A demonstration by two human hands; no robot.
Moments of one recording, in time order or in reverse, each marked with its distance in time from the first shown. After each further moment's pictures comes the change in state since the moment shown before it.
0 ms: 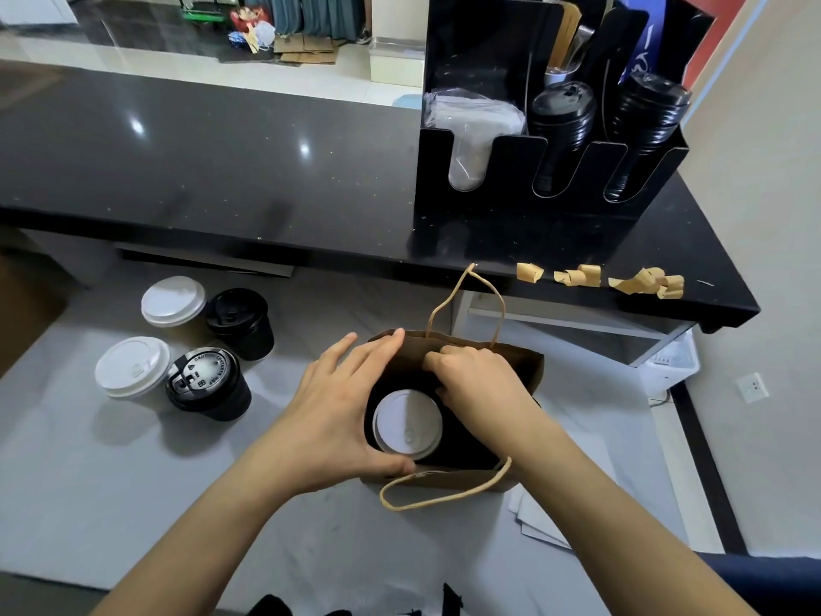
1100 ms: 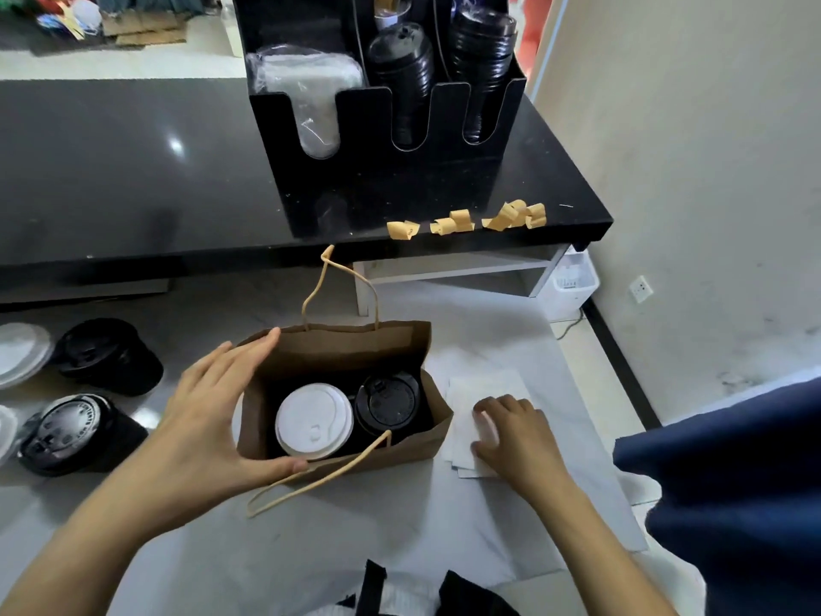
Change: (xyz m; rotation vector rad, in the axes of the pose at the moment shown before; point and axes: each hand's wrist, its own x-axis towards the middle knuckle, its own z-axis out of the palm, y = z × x) left_hand -0.003 -0.006 -0.008 -0.025 -0.049 0.035; right_hand -0.162 0.090 0.142 0.275 -0.055 0.670
